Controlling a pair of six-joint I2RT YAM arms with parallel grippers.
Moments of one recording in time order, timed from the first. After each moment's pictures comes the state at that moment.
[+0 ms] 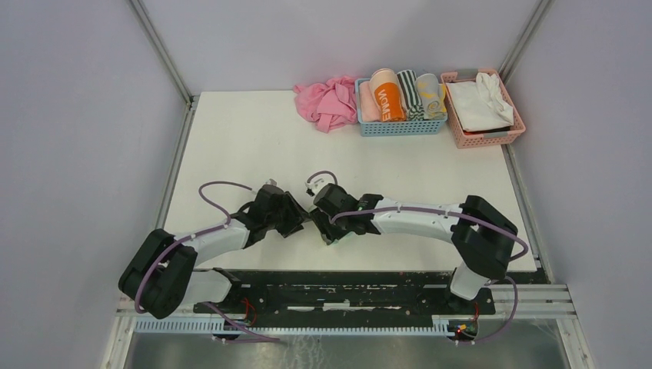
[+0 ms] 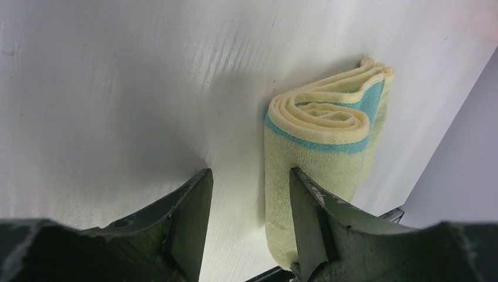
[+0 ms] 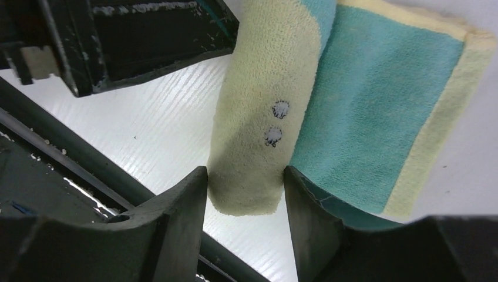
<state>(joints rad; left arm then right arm) -0.54 1.28 0.42 0.04 0.10 -1.10 1.07 1.66 1.08 -0.40 0.12 0.39</state>
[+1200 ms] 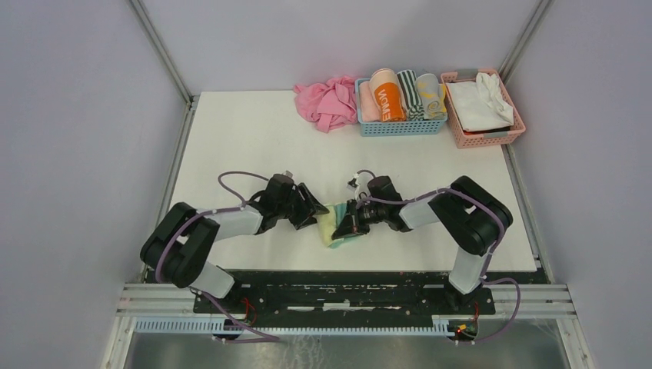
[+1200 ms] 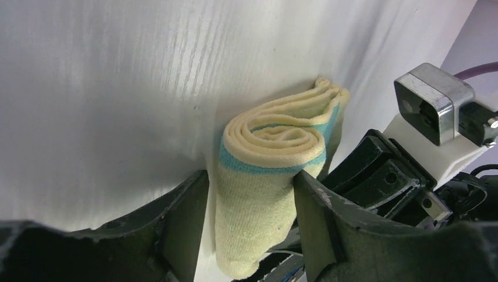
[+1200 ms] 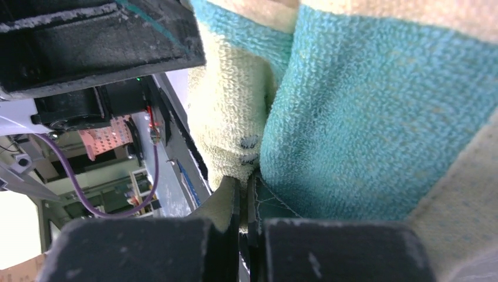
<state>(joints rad) -0.55 1.47 0.53 0.15 0.23 -1.10 0.66 1.81 0.61 0.48 -0.74 0.78</state>
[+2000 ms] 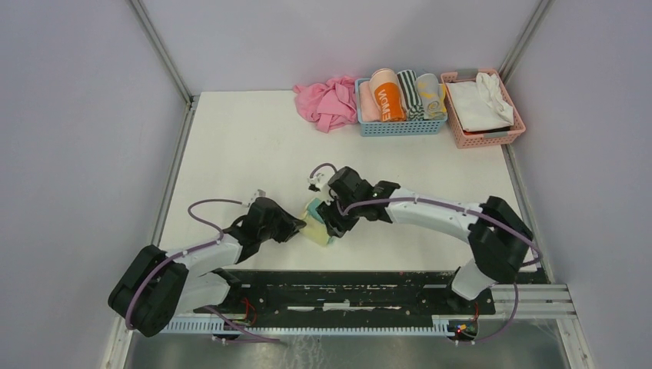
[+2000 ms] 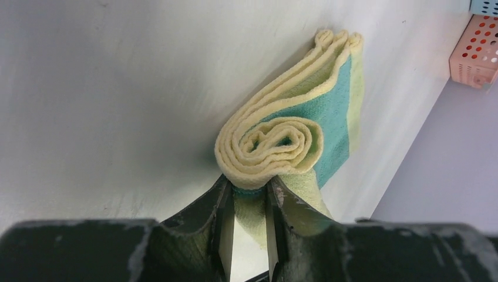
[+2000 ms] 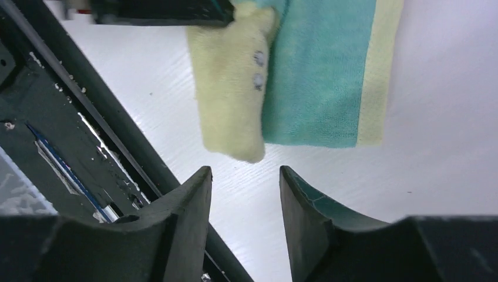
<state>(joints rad) -0.55 1.16 0.26 0.15 0.03 -1.27 0.89 1.65 1.08 -0.43 -0.24 0.14</state>
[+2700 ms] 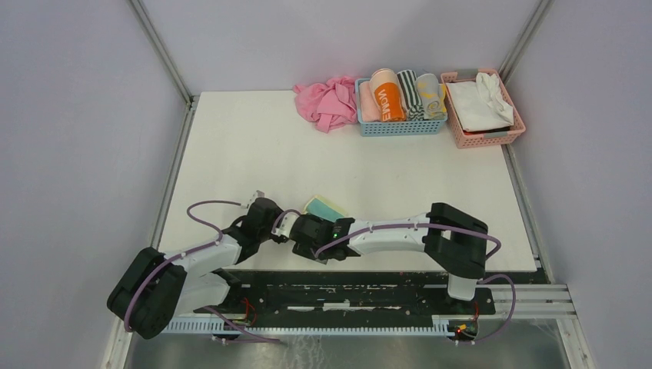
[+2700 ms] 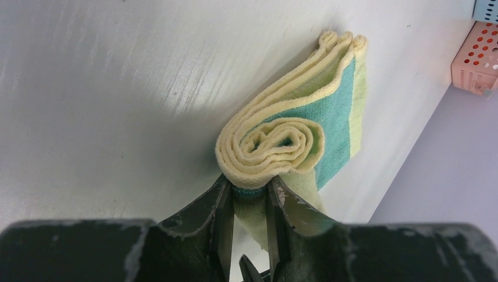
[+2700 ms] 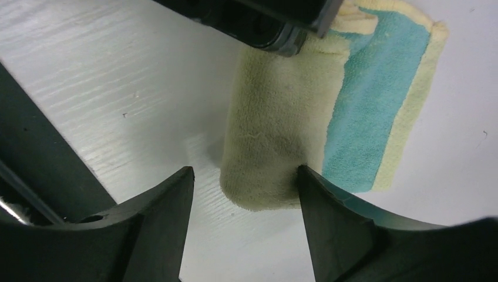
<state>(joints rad) -0.55 1.14 0.26 0.11 0.02 -1.28 1.28 1.81 1.15 -0.38 0.33 -0.07</state>
